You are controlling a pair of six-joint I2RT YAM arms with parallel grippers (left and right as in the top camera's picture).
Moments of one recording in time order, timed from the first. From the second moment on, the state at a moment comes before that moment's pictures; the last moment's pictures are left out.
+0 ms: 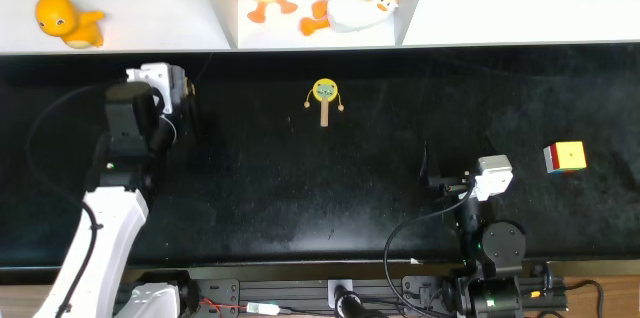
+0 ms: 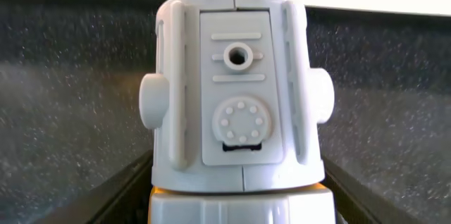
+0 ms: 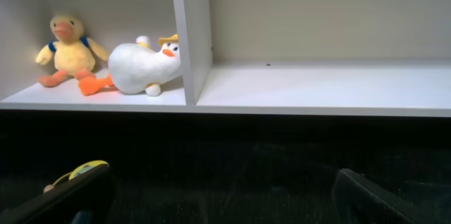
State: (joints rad) left arm 0.01 1.20 0.72 -0.27 -0.02 -0.08; right arm 0.10 0.01 0.02 -0.02 -0.02 0.06
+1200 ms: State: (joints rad) left arm 0.01 1.71 1.26 -0.37 -0.02 -0.08; right arm 0.10 0.01 0.02 -0.02 -0.02 0.06
